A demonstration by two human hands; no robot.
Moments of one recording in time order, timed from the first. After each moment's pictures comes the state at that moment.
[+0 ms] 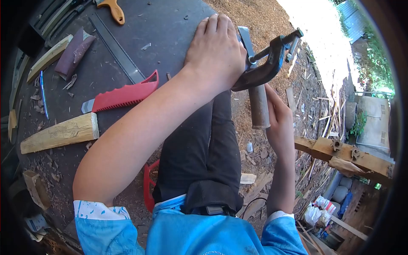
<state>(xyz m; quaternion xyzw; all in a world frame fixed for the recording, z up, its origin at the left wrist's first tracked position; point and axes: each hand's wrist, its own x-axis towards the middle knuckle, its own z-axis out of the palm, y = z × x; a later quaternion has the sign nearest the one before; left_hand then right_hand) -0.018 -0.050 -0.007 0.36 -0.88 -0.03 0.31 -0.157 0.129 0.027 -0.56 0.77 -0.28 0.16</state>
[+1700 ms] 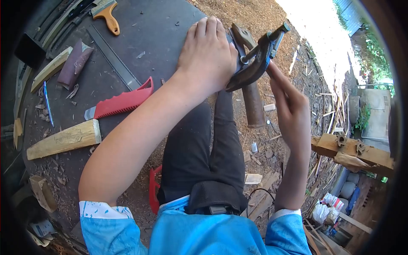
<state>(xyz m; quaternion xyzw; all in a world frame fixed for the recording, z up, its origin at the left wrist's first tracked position) -0.019 -0.056 -0.012 0.36 -0.88 -0.01 0.32 -0.162 0.108 0.064 -0.60 0.72 -0.33 0.11</state>
